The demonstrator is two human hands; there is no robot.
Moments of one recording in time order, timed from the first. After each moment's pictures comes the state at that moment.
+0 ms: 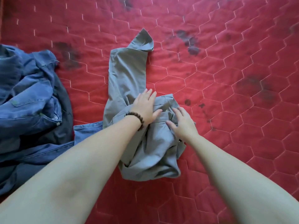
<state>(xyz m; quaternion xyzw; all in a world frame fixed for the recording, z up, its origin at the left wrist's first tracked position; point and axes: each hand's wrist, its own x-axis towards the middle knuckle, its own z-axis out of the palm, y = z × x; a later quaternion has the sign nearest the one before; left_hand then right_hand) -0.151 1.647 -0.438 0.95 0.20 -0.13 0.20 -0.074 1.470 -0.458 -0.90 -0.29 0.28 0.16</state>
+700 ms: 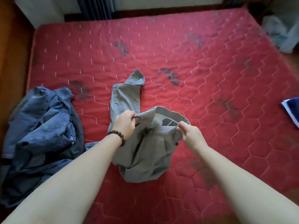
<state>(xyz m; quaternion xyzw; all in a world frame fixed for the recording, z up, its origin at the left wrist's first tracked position) -0.199 1.658 -0.280 0.90 0.28 0.04 0.32 -0.066 1.423 -0.276 -0.90 -0.31 0.21 0.24</state>
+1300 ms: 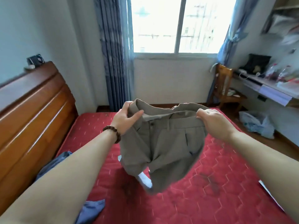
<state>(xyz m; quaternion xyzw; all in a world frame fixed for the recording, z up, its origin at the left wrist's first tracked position) -0.161 1.600 0.087 0.81 0.25 0.30 0.44 0.057 1.341 0.115 -0.80 -0.55 -0.16 0.17</state>
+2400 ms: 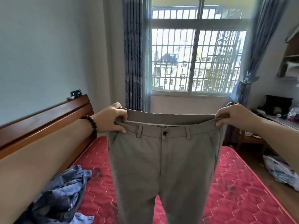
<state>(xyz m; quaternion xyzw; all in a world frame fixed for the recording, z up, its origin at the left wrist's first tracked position) -0.198 1.449 0.249 0.96 0.19 0.19 0.03 0.193 1.188 0.268 -0.76 -0.62 -0.10 0.17</state>
